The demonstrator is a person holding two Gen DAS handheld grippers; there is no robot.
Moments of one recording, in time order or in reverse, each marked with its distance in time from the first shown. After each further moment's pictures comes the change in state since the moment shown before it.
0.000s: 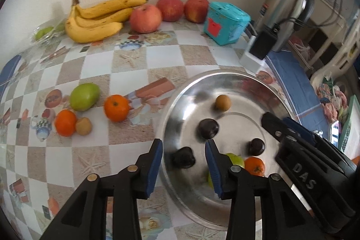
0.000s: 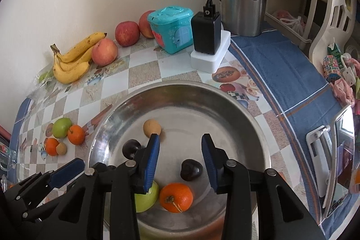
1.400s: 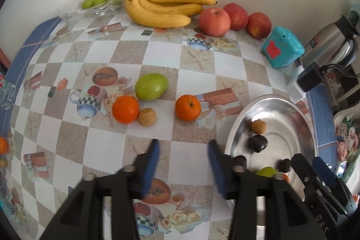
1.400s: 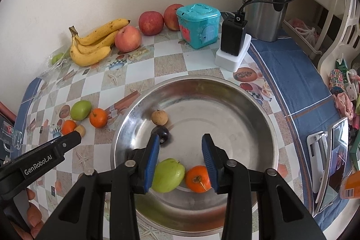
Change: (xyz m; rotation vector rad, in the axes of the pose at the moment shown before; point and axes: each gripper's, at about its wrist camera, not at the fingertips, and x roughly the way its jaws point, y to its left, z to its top) left arm -0.018 0.074 0.010 -0.243 0.048 0.129; right arm -0.019 0.037 0.000 -0.099 0.074 0.020
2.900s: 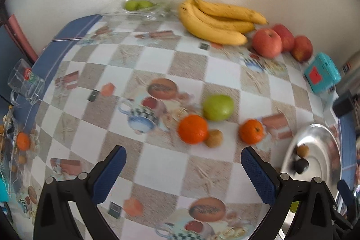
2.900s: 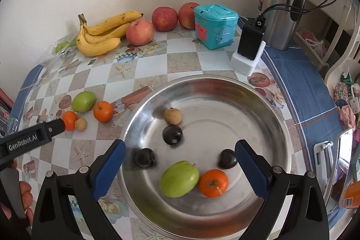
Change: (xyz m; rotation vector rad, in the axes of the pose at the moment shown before) left arm -0.005 0.070 0.016 -0.102 -0.074 0.155; right arm 0.012 0.026 -0.003 -0.079 -0.013 0.000
